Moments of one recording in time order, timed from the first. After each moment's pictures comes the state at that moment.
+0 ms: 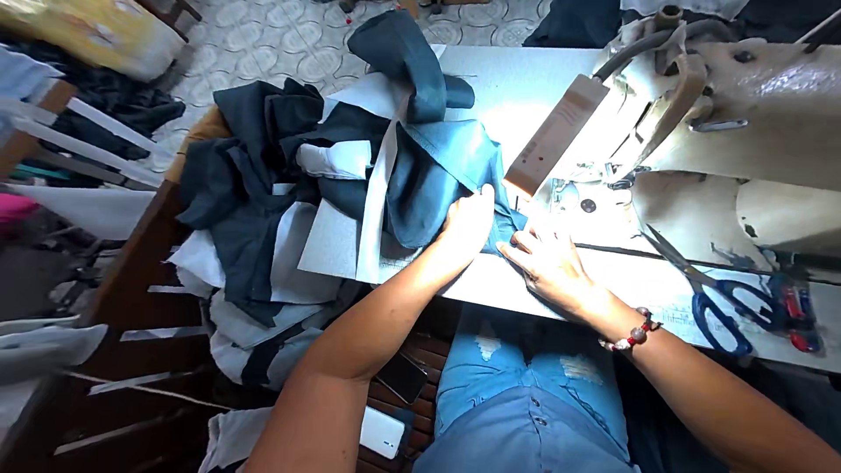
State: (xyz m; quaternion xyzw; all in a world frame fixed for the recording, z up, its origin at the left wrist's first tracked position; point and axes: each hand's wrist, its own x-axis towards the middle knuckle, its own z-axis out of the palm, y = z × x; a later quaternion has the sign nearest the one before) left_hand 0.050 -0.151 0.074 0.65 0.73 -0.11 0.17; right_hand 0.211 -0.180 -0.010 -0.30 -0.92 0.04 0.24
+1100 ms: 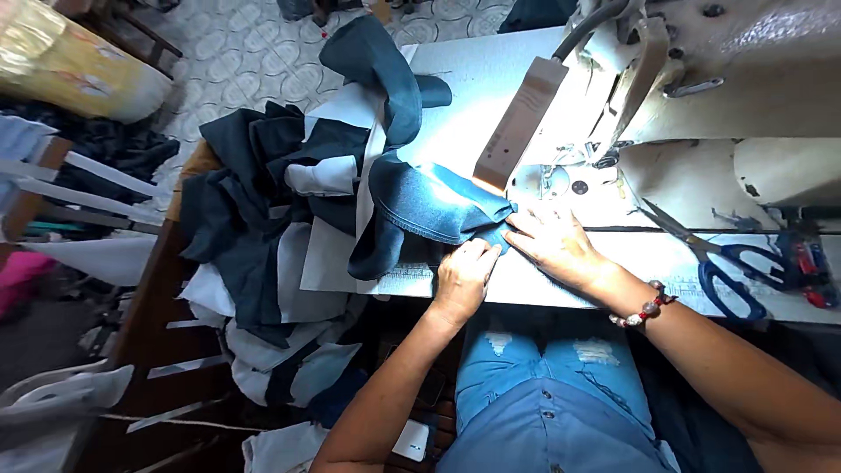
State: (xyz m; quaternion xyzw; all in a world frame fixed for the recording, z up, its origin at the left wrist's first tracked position) left_hand 0.022 -0.238 -0.008 0.81 0.52 0.27 -0.02; right_hand 0.222 -0.168 -0.012 -0.28 -0.92 -0.03 0.28
